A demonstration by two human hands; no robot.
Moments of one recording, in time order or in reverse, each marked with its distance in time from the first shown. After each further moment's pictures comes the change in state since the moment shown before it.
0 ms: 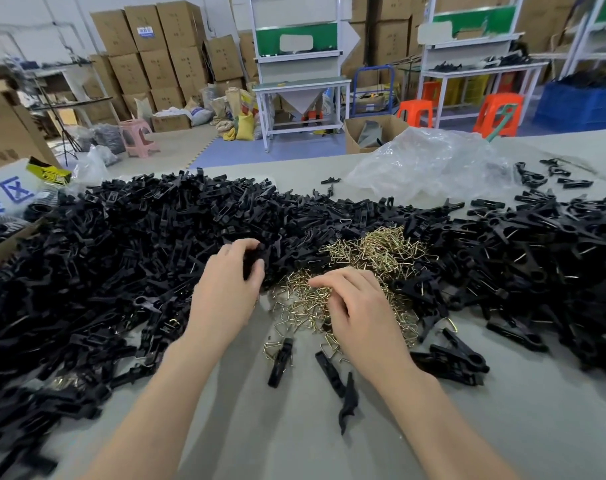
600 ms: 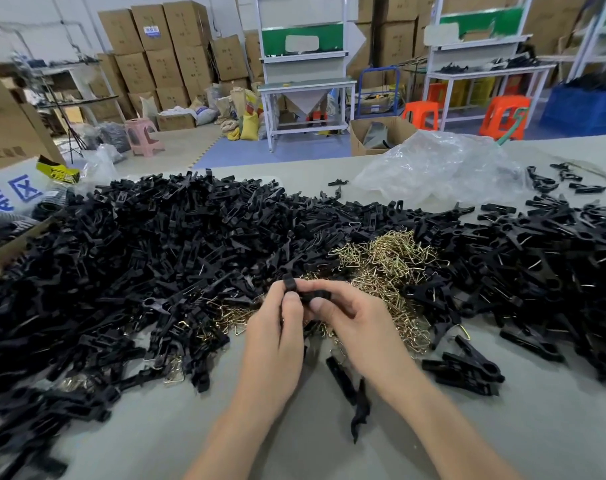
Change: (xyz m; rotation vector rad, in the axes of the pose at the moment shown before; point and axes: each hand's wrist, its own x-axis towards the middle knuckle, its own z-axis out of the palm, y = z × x) left_hand -0.068 0.034 0.024 -0.622 0.014 -0.032; right_hand 0.002 -0.020 0.000 0.704 -0.221 0.301
